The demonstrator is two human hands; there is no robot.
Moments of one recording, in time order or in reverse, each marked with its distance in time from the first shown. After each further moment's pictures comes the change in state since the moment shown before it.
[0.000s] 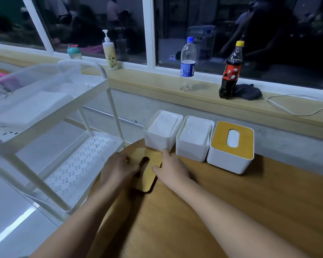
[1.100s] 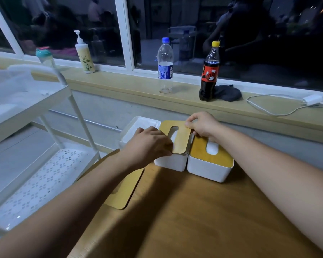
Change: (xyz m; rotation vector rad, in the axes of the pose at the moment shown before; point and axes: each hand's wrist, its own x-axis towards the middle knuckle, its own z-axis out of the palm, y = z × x) left_hand 0.058 0.150 0.021 0.155 -0.026 1.002; right_hand 0.110 0.133 -0.168 0.386 0.075 0.223
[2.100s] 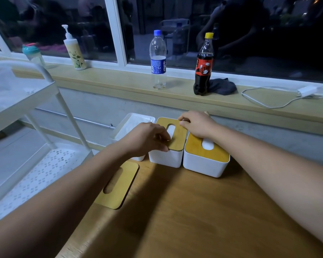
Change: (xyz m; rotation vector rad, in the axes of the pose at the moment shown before) left_hand 0.036 -0.020 0.014 -0.256 -0.154 -0.072; right_hand 0.030 0.033 0.007 -0.540 -0.012 -0.307
